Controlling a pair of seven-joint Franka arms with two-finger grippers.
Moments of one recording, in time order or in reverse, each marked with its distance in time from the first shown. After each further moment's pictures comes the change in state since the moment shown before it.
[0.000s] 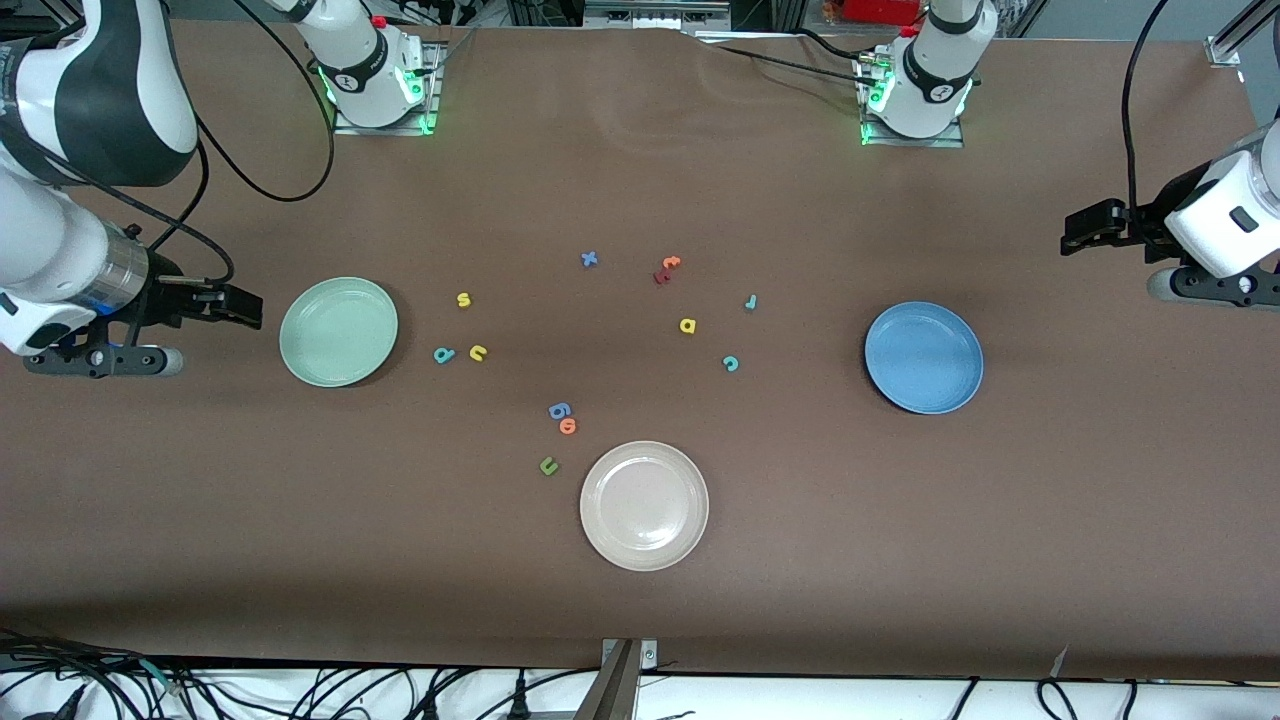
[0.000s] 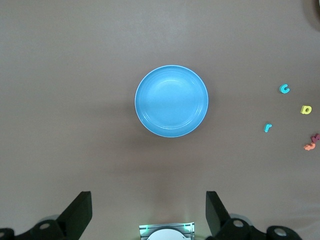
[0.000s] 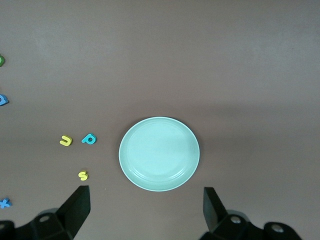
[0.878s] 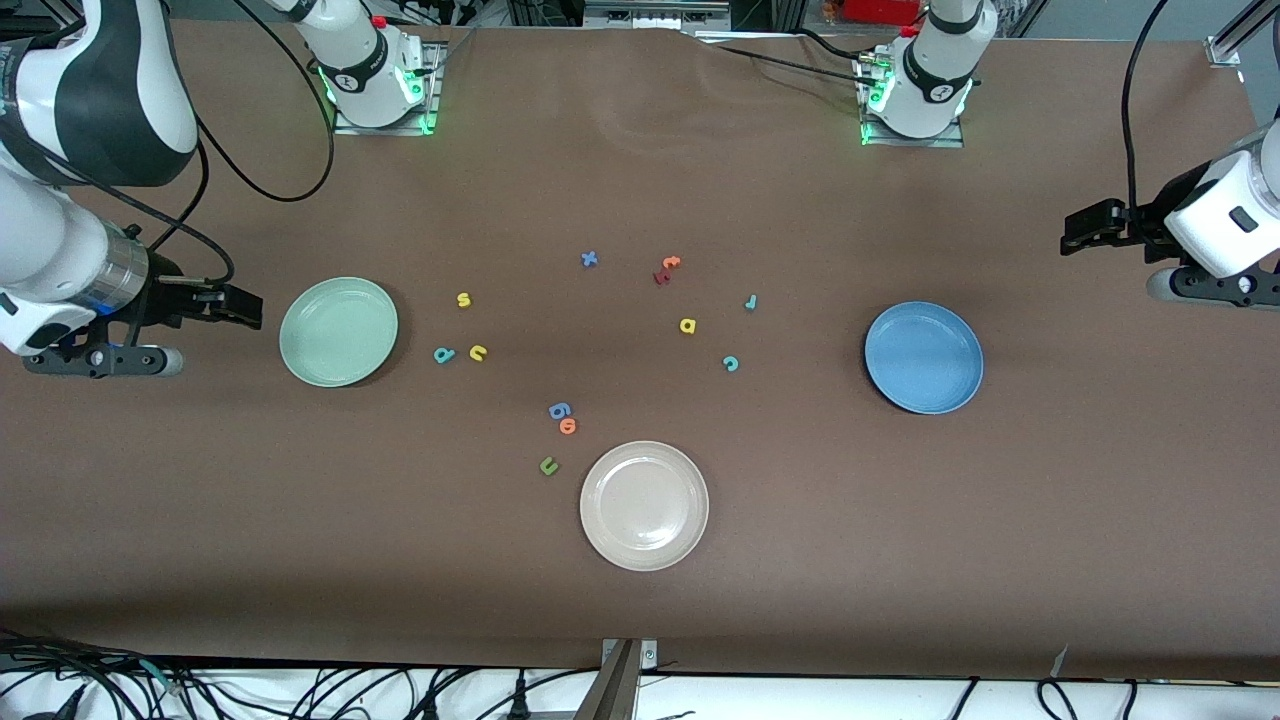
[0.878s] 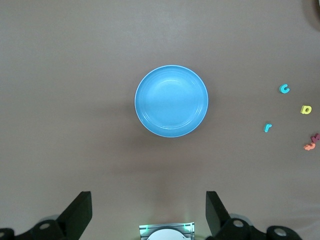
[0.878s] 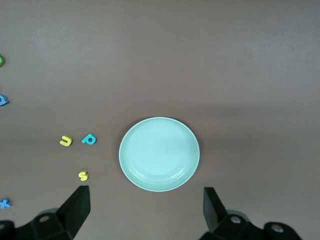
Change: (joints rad) left arm 0.000 0.000 0.000 0.000 0.000 0.000 0.000; right arm 0.000 0.000 0.000 0.000 0.000 0.001 0.000
